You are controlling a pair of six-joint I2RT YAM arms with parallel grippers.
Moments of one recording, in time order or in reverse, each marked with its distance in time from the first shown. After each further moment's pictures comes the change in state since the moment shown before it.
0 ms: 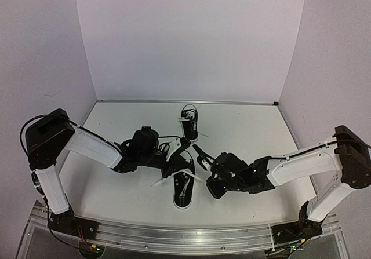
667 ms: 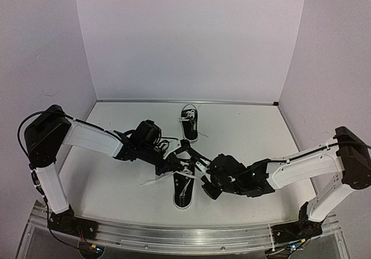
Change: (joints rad) left arm 0.057 0.014 0.143 -0.417 0.065 0.166; right arm 0.058 -0.005 0.014 0.066 0.077 -0.108
